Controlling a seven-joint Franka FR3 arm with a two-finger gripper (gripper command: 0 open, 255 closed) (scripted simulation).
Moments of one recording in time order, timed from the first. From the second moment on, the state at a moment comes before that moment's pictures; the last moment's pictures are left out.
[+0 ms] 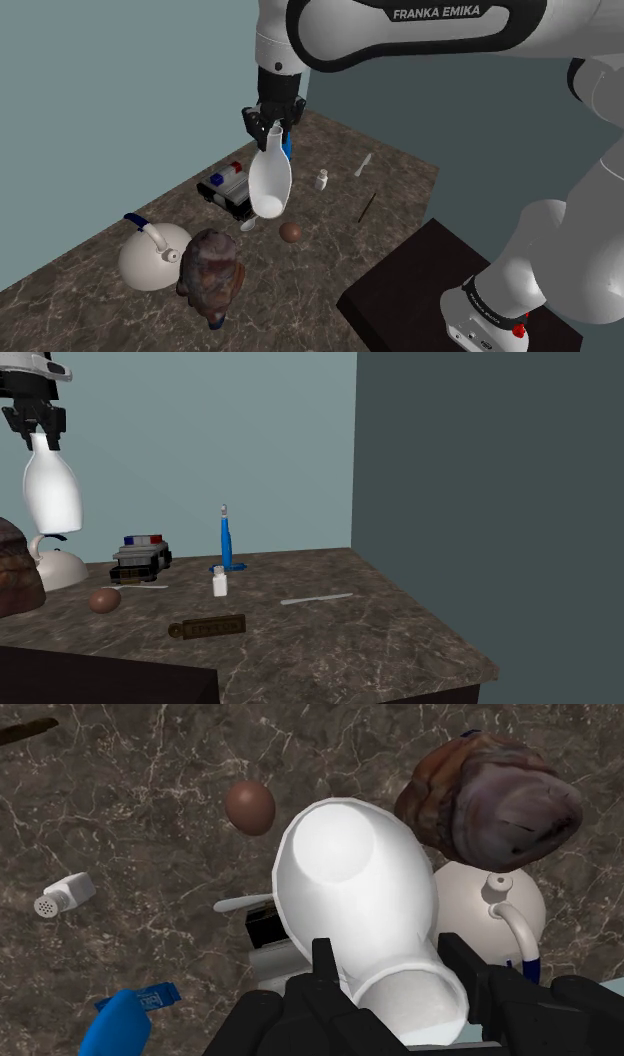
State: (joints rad) arm 0.49 0.15 0.11 -1.65 -0.05 1.84 0.51
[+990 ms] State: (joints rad) arm 0.49 0.19 0.11 -1.80 -0.06 2.04 0.52
